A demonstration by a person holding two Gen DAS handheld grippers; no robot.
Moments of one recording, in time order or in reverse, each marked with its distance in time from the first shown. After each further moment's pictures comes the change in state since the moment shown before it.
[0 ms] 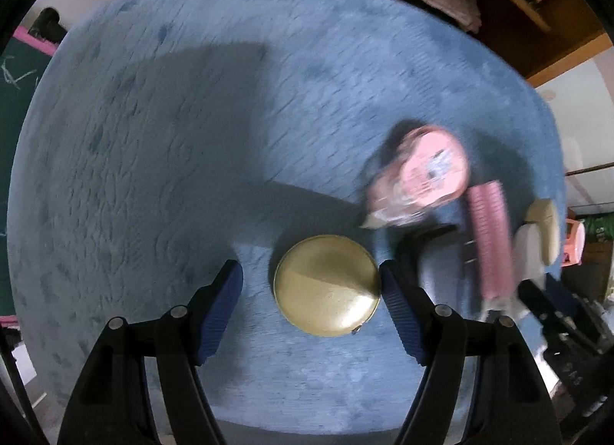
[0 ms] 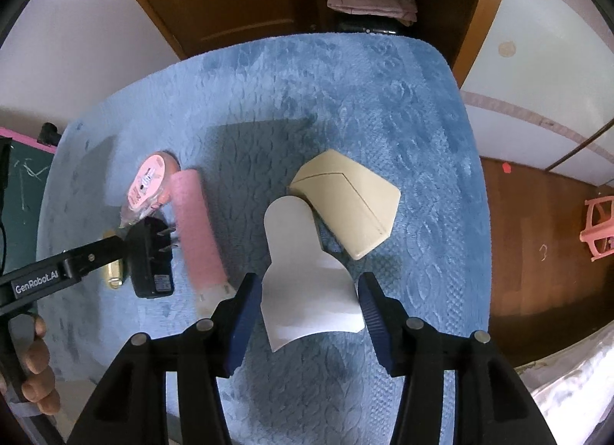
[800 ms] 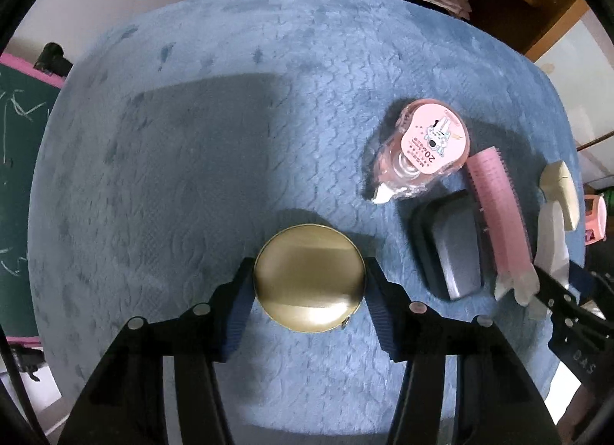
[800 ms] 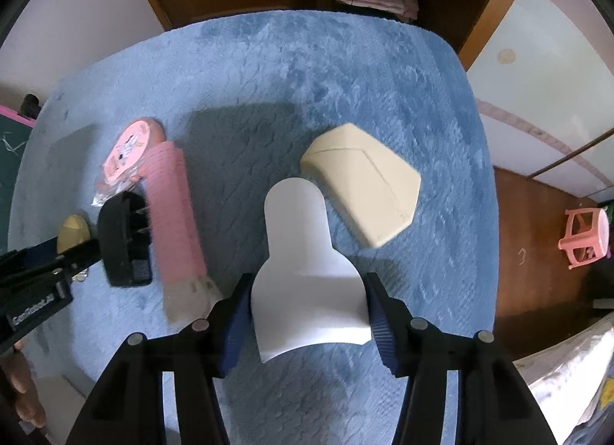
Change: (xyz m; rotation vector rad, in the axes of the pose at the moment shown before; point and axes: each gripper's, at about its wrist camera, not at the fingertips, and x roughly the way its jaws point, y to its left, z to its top) left arm -0.008 -0.034 -0.021 0.110 -0.075 0.079; right arm 0.016 0.018 -0.007 -0.039 0.036 -0.068
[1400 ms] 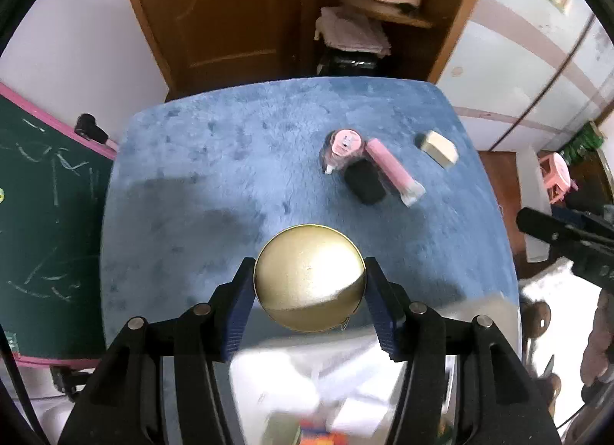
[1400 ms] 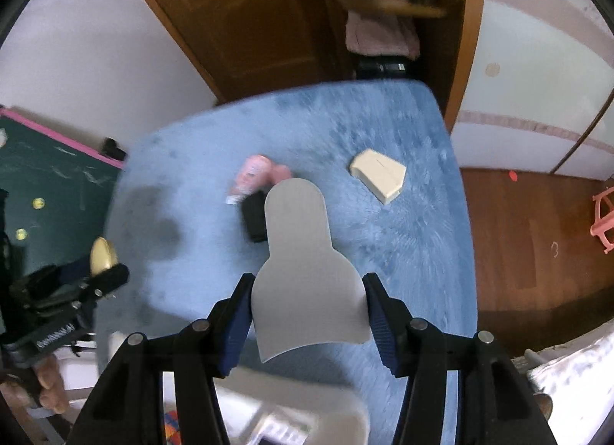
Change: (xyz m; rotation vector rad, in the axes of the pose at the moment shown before) left arm -0.172 0.036 -0.097 0.229 -0.231 -0.078; right arm -0.168 0.009 -0.091 0.068 -0.228 0.194
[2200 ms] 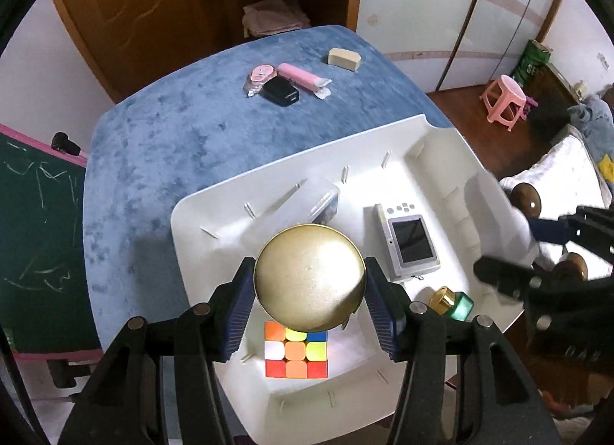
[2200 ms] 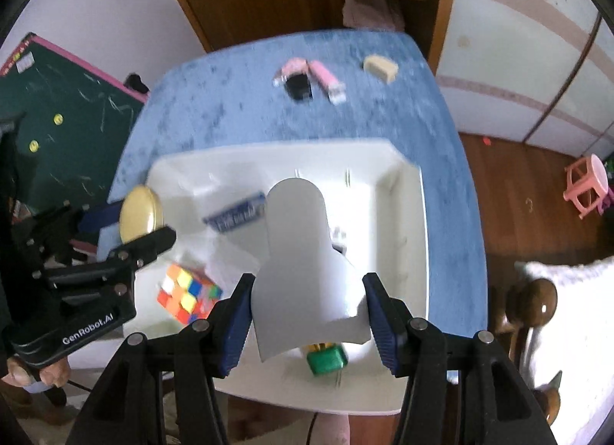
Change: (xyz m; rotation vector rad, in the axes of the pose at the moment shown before) left arm -0.018 -0.039 -0.142 0.273 -0.016 -0.068; right arm -0.057 0.071 -0.203 0.000 0.092 -0.132
